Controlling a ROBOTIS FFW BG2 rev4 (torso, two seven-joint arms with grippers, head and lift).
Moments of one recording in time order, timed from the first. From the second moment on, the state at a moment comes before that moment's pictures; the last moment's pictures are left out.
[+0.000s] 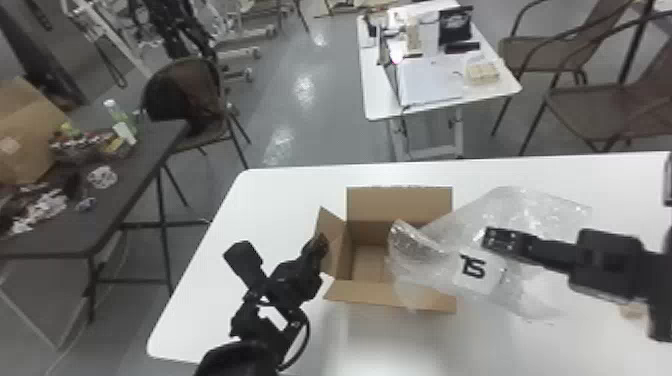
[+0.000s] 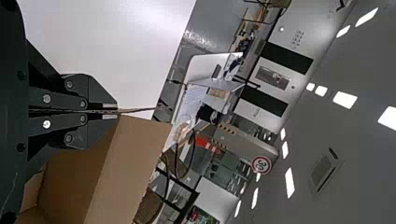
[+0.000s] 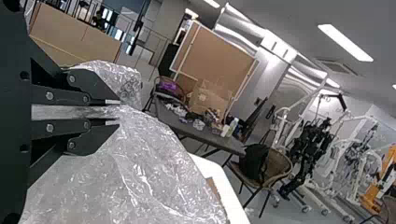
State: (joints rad) left arm 0.13 0.10 0.15 -1.46 0.50 0.03 -0.35; right arm -0.04 -0.13 -0.10 -1.96 -1.26 1.32 0.21
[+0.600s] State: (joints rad) left arm 0.13 0.10 0.14 -1.46 0.51 0.02 -0.34; right arm -0.14 -0.07 0.11 -1.66 -0.81 1.02 0.63
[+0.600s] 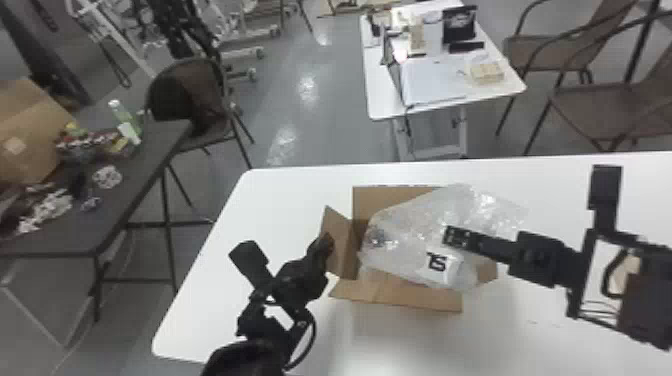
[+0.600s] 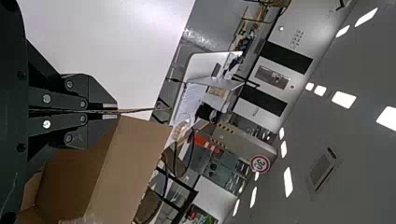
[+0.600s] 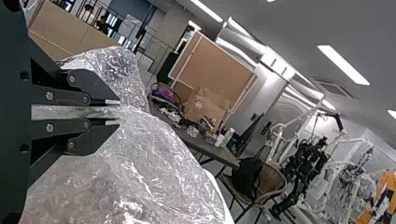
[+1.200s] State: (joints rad) left arm 0.12 0.10 0.12 -1.44 0.52 0.02 -0.34; right arm -0.27 0.00 0.20 -1.32 -0.49 0.81 0.76
